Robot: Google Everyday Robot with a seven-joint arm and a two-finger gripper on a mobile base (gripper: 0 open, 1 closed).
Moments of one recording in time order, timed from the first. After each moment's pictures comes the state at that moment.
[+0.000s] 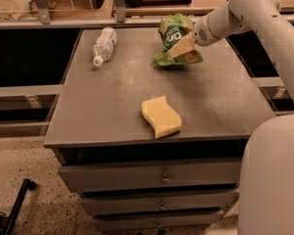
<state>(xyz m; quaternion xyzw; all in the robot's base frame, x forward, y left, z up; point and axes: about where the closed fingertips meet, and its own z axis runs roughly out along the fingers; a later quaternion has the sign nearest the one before) 0.792 -0.135 0.859 -0.39 0.83 0.14 0.38</state>
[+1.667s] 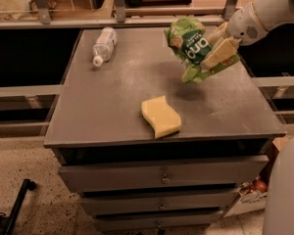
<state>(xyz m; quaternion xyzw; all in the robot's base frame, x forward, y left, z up) 0.677 -0.190 0.906 -0.58 0.72 0.18 0.33</state>
